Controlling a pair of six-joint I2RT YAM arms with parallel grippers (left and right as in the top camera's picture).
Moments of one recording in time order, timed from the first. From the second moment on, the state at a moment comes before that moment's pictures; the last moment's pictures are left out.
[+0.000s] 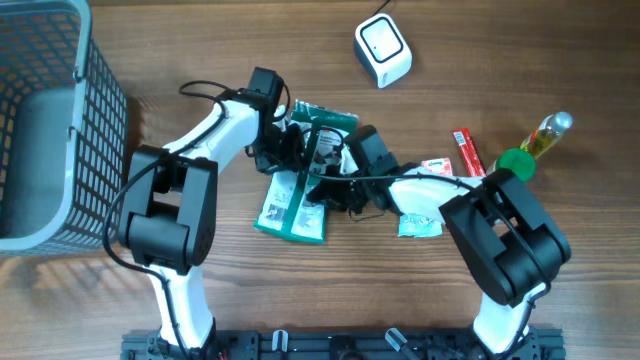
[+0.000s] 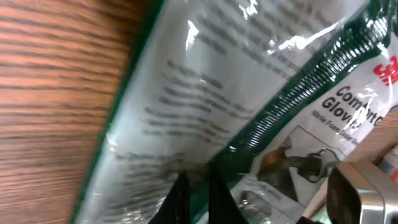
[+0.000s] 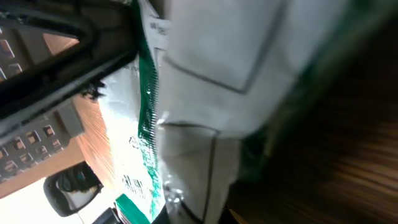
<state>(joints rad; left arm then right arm) -0.28 2.07 1.37 -0.78 0.41 -0.55 0.56 1.96 0.90 0.03 -0.65 0.91</state>
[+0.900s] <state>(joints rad) -0.25 1.96 1.28 -0.82 0.38 -0.33 0.39 1.98 0.88 -0.05 -0.87 0.44</state>
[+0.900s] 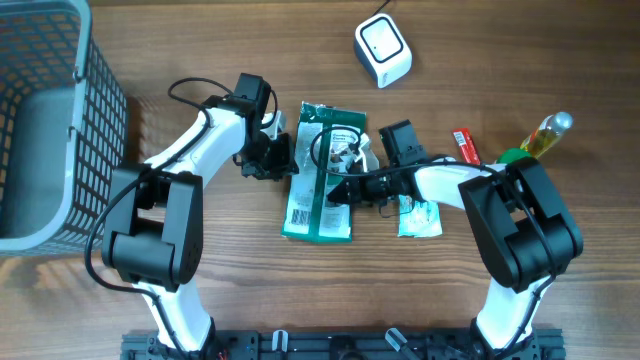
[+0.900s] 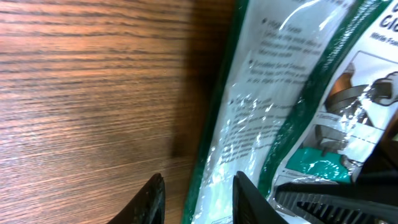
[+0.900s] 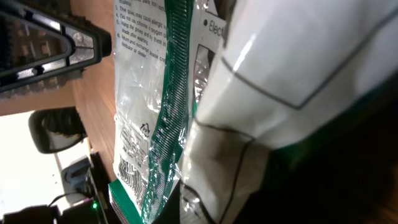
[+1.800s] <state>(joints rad) -0.12 1.96 1.28 -0.90 0.83 -0.07 0.31 2.00 0.86 0.15 -1.36 0.34</state>
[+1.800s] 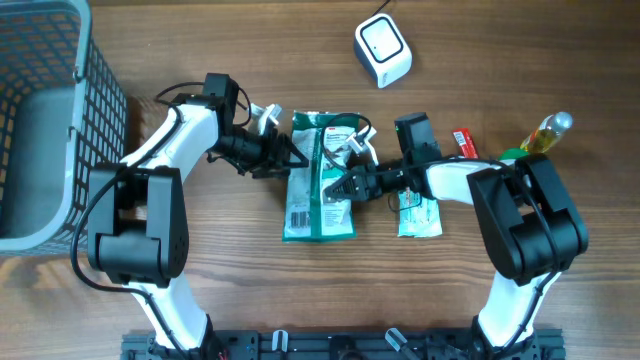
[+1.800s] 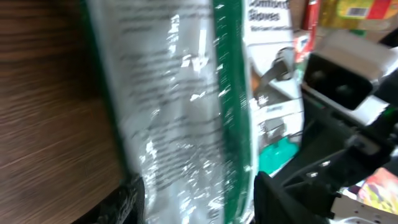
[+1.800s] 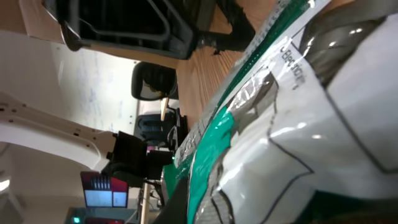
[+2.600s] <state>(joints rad) -0.12 1.96 1.28 -0.95 0.72 -0.07 0.28 2.00 0.86 0.02 -1.29 0.35</state>
